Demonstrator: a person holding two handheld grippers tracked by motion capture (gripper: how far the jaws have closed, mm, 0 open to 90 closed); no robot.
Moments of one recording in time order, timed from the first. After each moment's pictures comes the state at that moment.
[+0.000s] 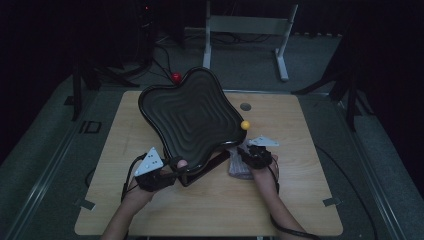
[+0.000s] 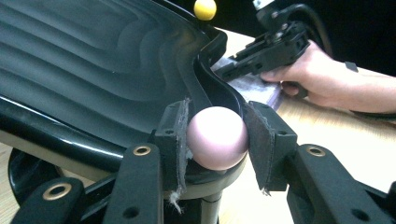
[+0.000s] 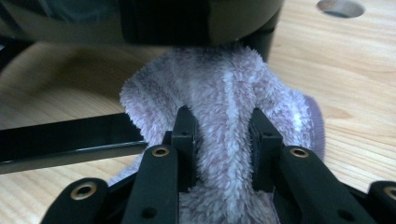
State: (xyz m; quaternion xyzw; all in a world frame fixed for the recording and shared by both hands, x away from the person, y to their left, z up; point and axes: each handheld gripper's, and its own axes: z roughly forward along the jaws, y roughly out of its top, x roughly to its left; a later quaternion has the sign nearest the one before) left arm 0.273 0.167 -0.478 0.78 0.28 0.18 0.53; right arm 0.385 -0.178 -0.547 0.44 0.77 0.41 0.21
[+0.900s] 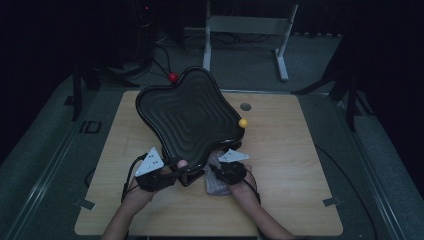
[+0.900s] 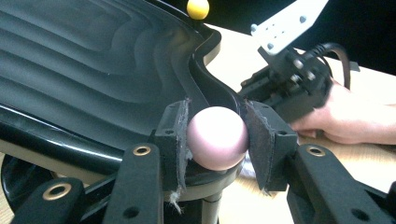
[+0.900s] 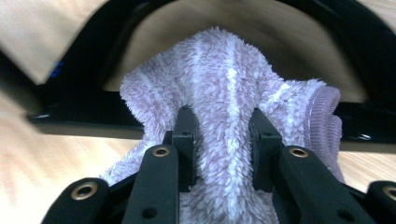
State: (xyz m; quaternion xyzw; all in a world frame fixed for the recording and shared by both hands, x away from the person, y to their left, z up) left arm 0.272 0.166 -0.478 0.78 0.28 0.18 0.52; right arm 0.337 -0.099 -0.553 0.33 0.83 0.42 0.16
